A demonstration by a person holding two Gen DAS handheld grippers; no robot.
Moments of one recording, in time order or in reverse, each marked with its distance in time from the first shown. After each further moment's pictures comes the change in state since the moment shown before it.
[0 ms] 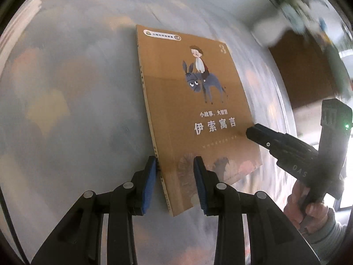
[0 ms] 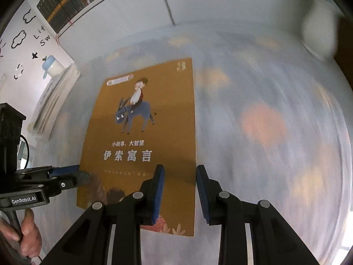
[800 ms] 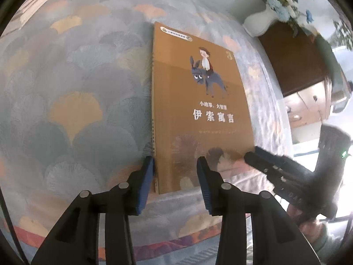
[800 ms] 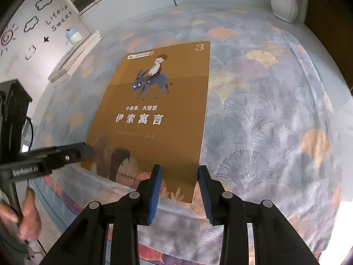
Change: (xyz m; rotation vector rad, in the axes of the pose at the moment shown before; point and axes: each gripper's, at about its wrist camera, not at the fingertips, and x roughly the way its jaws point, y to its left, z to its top) left arm -0.014 -0.027 -0.105 -0.130 -0.083 -0.028; right arm -0.055 -0.016 -0.136 -0.030 0.033 0.032
